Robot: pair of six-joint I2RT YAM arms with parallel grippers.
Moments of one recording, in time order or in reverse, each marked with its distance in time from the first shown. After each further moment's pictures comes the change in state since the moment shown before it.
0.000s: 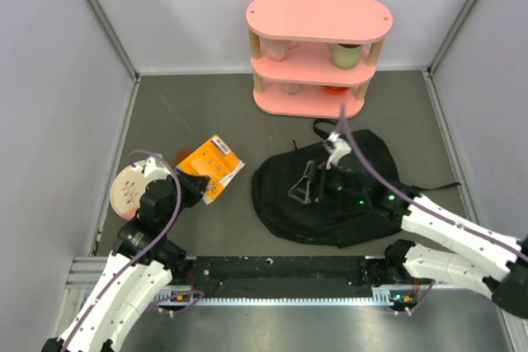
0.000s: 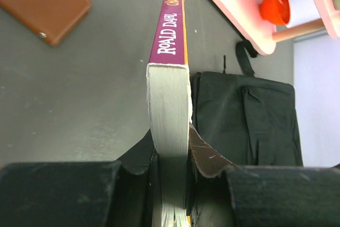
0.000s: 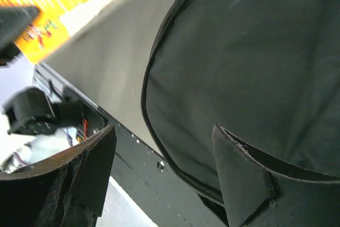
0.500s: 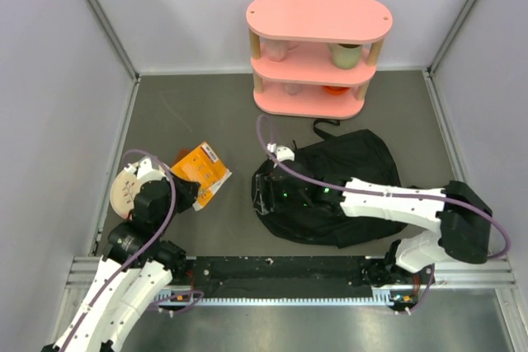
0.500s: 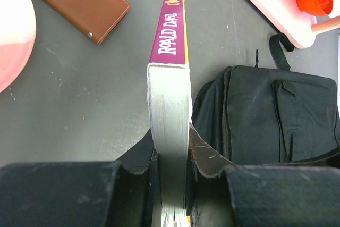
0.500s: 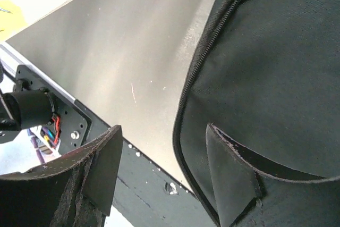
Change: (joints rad) left arm 0.005 -0.005 0.132 -0.249 -0.094 0.104; right arm 0.325 0.542 0.281 0.040 0.172 -0.023
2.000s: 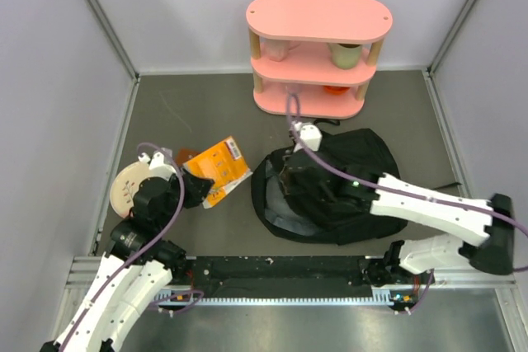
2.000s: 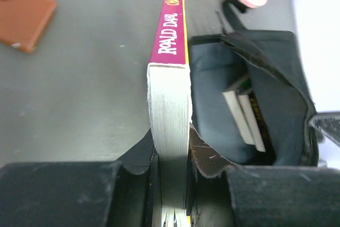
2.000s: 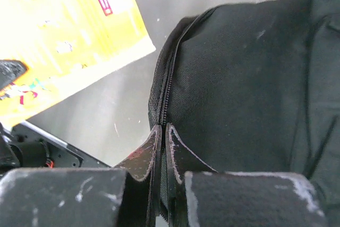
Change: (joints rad) left arm 0.001 0.012 -0.013 0.102 0.192 0.103; right arm 0.039 -0.089 0.198 -0.274 0.330 -0.019
